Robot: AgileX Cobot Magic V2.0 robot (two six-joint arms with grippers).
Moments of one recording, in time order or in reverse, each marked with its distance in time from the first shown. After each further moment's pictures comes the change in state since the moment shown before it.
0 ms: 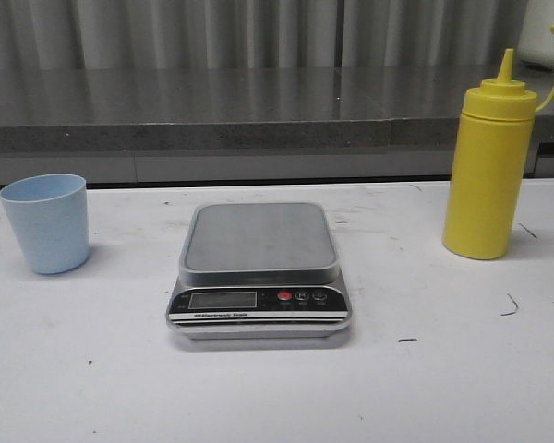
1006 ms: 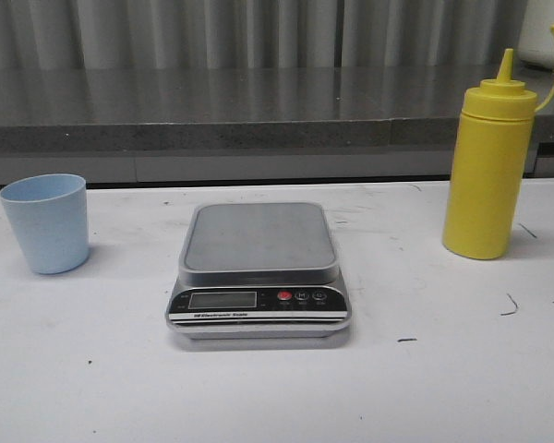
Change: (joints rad) left arm 0.000 0.256 -0.200 0.000 0.188 0.000; right arm 0.000 0.025 0.000 0.000 0.002 0.000
